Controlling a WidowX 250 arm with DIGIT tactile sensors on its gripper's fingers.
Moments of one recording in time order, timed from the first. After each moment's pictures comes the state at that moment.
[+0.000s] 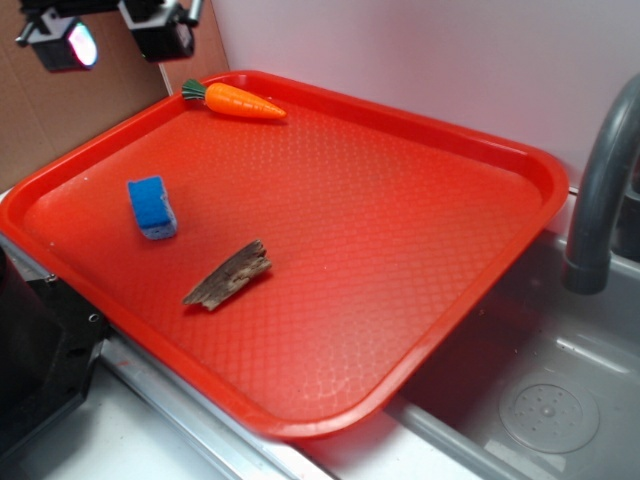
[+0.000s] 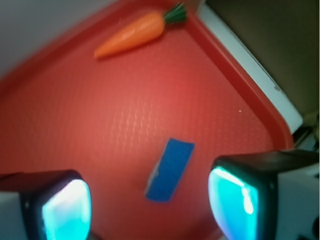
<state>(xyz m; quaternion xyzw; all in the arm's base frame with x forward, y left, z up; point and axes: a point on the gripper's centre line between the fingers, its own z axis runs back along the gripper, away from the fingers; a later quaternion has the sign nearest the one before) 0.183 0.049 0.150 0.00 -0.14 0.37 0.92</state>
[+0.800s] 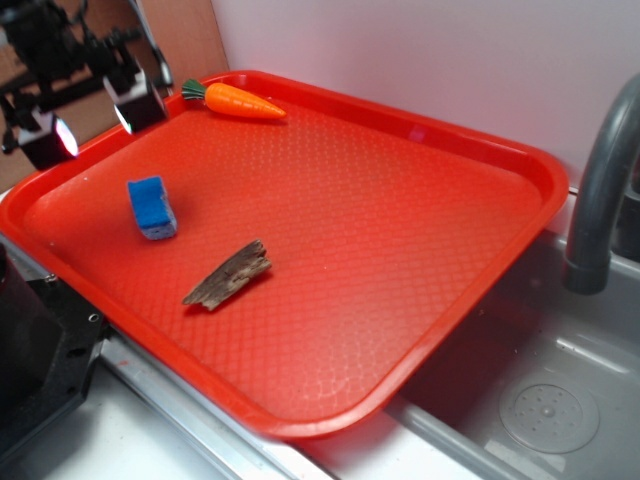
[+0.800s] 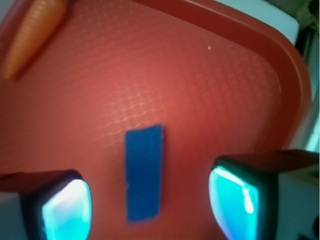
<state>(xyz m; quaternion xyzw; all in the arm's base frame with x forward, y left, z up) 0.165 0.074 0.071 -0.04 -0.06 0.49 0.87</state>
